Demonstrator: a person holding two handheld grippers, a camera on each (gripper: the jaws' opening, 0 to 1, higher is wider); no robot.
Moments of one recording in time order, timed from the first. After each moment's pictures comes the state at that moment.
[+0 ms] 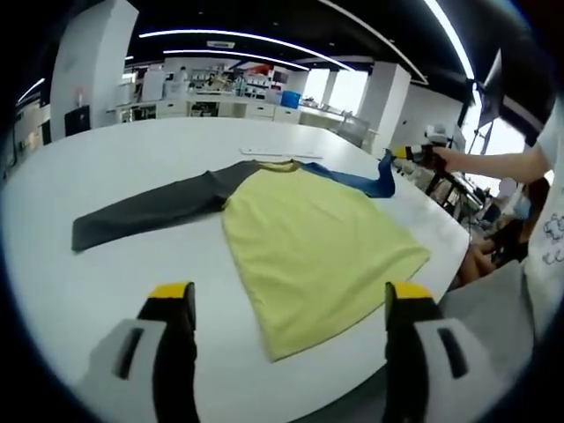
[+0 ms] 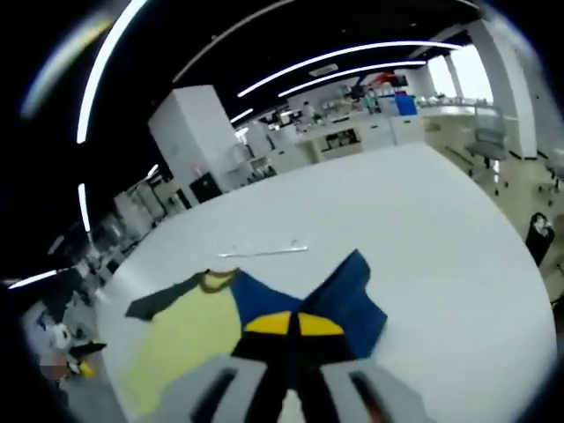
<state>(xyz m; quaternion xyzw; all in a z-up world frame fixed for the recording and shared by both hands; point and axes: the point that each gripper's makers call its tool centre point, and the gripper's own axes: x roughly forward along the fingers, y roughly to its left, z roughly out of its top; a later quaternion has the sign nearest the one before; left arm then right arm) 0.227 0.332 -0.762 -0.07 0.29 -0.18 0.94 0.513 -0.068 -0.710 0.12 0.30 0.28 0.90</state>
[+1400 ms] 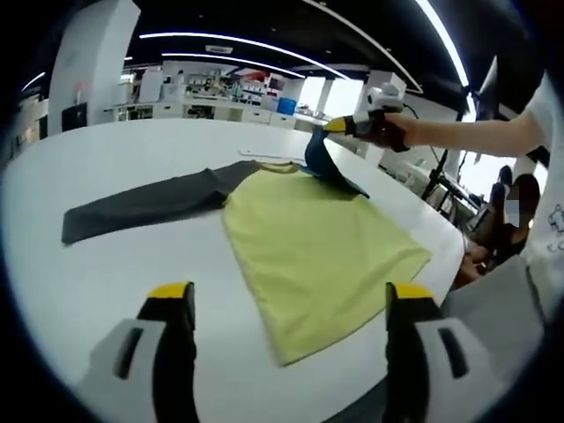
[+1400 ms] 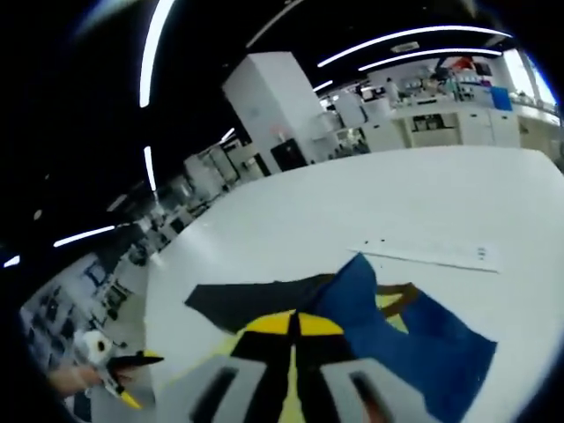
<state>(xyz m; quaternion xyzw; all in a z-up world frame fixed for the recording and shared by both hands) 0.235 0.337 -0.776 -0.09 0.26 -0.19 0.94 0.499 0.199 -0.700 0.09 0.33 0.46 0.82</state>
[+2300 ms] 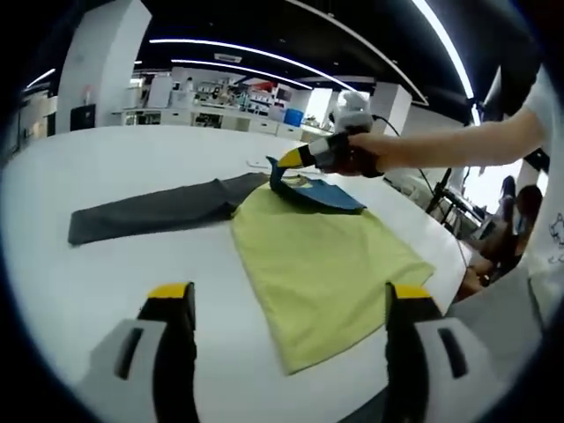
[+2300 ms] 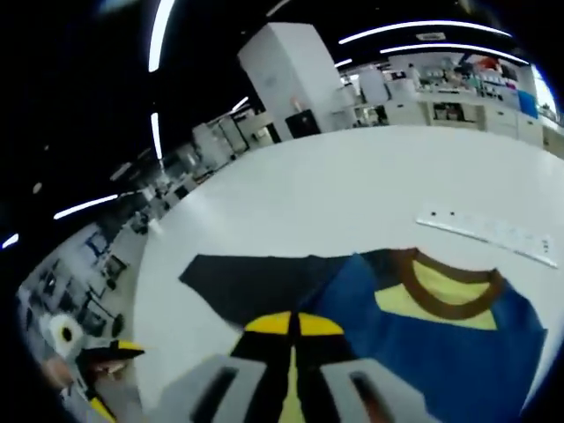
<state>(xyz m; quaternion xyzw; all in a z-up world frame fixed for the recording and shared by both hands) 0.239 0.347 -0.767 -0.10 0.24 -0.17 0.95 0.473 0.301 -0.769 0.03 0.37 0.48 0.79</state>
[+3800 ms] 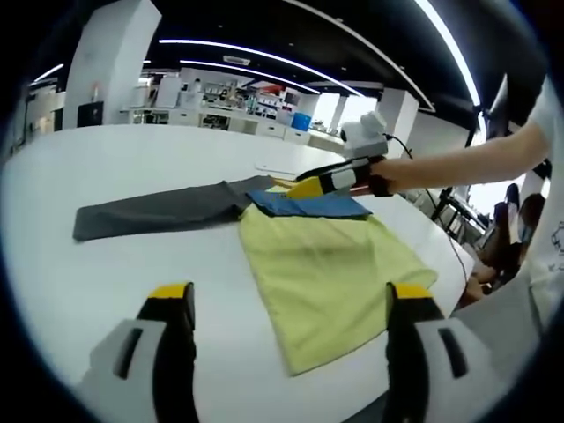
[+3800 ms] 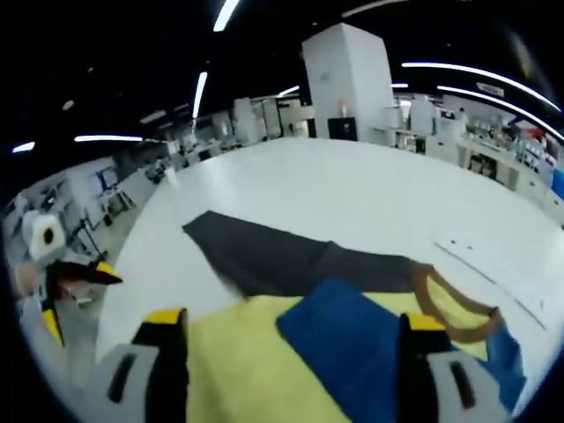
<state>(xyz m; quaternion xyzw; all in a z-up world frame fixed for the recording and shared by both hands) 0.241 0.352 -0.767 -0.11 0.24 -0.16 0.95 0.464 0.290 -0.792 -0.11 0.28 0.53 0.79</state>
